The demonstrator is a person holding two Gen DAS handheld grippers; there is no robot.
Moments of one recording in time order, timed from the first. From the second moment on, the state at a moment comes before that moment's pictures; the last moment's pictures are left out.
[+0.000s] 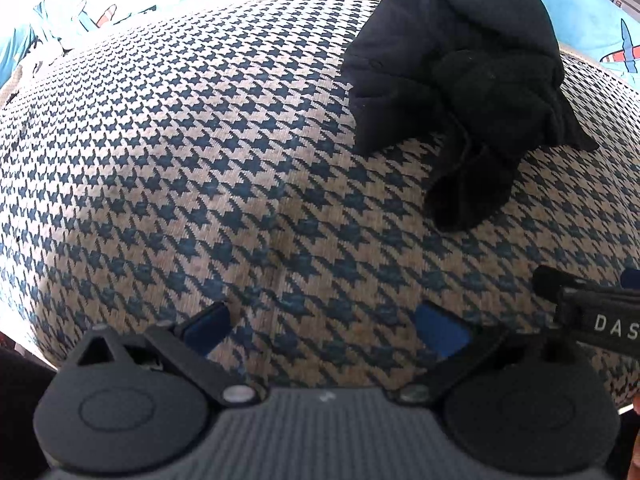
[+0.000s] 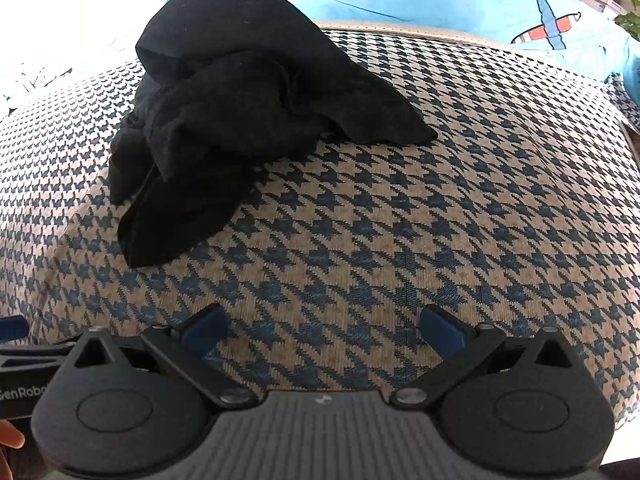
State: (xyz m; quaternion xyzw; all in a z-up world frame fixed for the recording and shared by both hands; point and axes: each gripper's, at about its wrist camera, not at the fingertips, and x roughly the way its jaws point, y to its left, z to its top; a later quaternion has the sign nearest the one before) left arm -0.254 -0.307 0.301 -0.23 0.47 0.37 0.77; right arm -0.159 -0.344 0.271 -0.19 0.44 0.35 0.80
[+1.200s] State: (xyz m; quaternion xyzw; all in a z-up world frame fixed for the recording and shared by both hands) left arm -0.241 -0.277 0.310 -0.17 0.43 0.38 0.80; right arm -0.130 -0.346 0.292 -0.12 0.42 0.40 0.81
